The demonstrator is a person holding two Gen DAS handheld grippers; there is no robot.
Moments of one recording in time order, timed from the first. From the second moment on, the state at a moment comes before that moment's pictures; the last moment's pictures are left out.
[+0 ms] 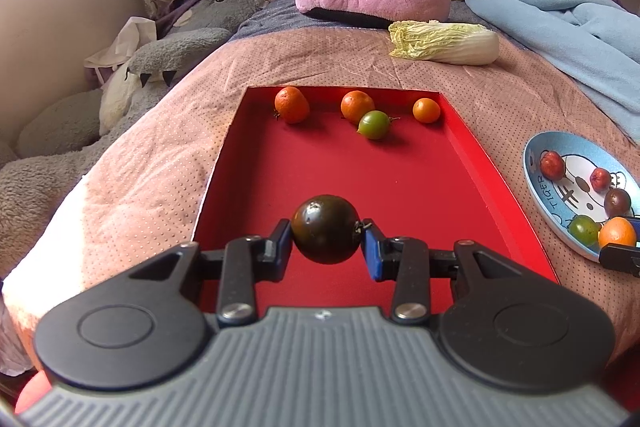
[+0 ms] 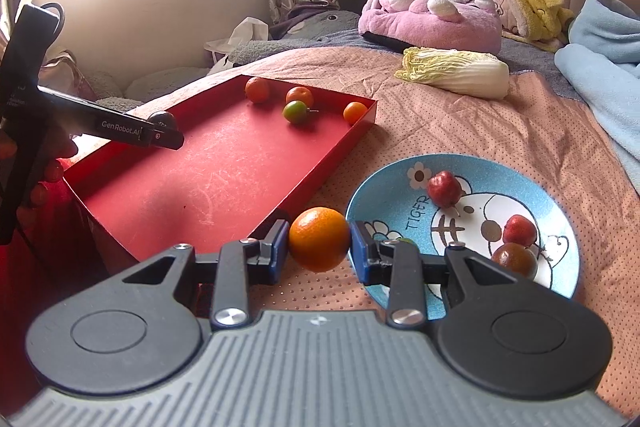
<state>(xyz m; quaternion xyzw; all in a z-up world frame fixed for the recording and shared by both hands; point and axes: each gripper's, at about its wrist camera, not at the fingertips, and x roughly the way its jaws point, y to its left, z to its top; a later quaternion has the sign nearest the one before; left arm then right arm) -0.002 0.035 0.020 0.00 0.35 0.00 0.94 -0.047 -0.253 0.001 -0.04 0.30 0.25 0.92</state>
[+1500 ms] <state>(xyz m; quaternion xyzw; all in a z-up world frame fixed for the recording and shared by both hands) 0.068 -0.158 -0.008 0.06 0.38 -0.16 0.91 -0.023 -0.342 -0.035 0.00 0.29 0.15 0.94</state>
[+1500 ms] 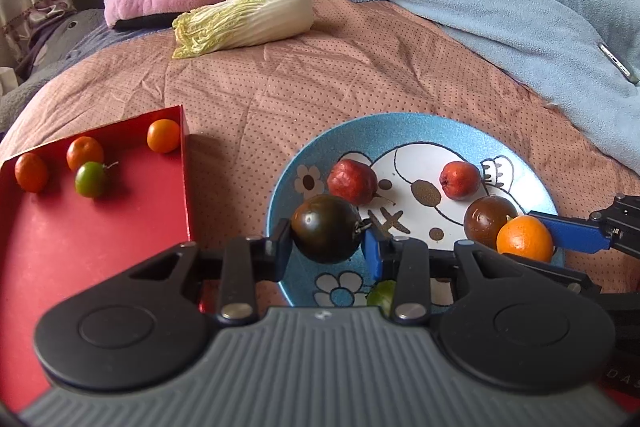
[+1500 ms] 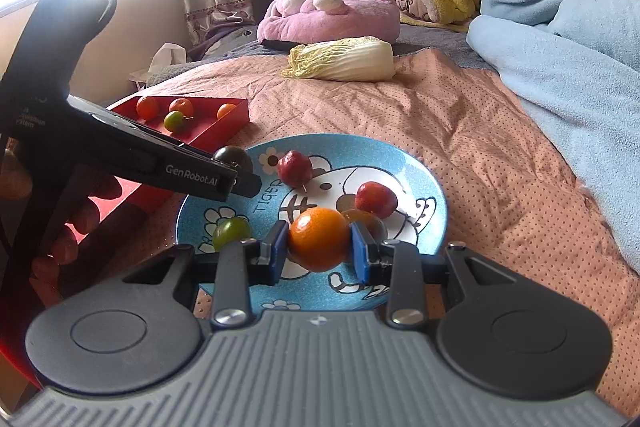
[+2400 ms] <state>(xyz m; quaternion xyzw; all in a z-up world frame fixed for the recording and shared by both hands) 0.068 -0.162 -0.013 0.06 0.39 -0.17 0.90 -0.020 -0.341 -0.040 0.00 0.30 0.15 0.94</state>
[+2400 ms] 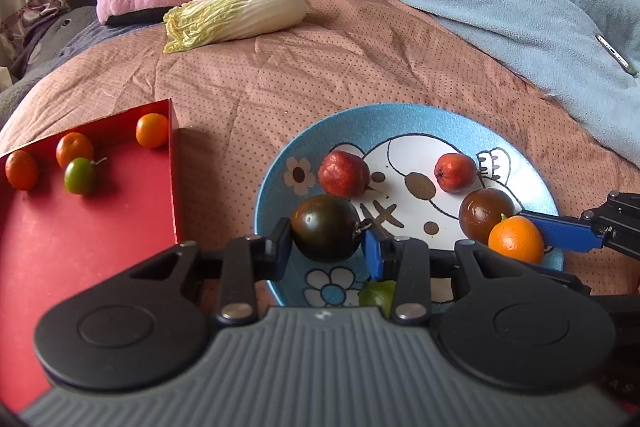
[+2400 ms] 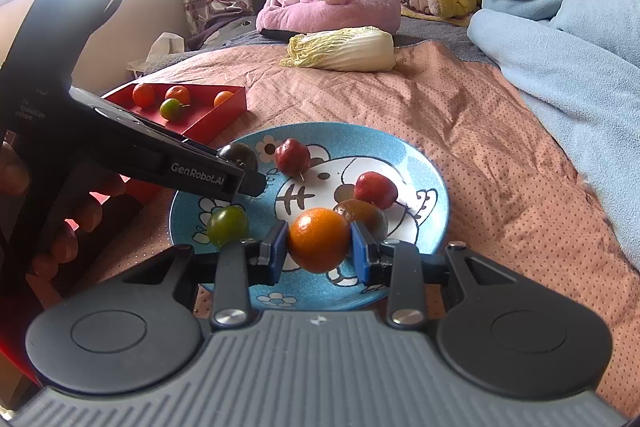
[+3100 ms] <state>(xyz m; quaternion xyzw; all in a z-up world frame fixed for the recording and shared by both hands) 0.047 -0.148 0.009 0.06 0.37 -0.17 0.91 -0.037 -0.342 -0.027 0.00 0.27 0.15 0.95</state>
